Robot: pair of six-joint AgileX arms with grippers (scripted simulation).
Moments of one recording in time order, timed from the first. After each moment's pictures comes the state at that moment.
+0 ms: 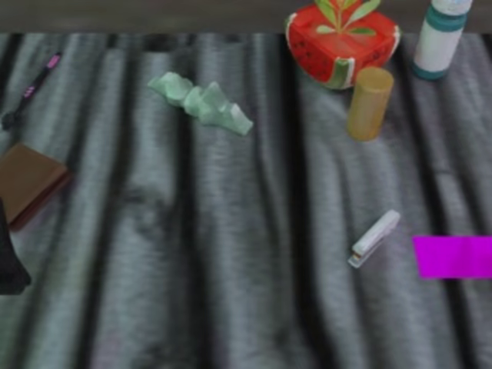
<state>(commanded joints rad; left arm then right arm) 0.00 0.00 0.00 0.00 0.00 0.00 0.00 0.00 0.00 0.00 0.00 0.00</state>
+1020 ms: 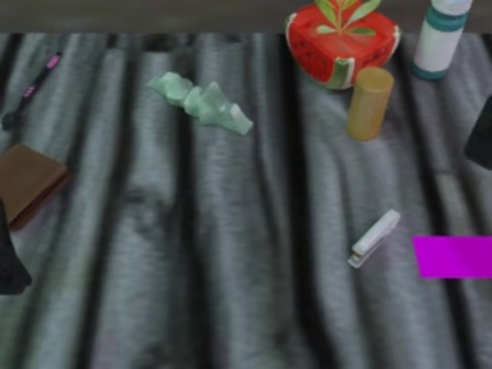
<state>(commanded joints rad) 0.00 0.00 0.00 0.00 0.00 0.00 0.25 1.12 0.89 -0.67 0.00 0.69</state>
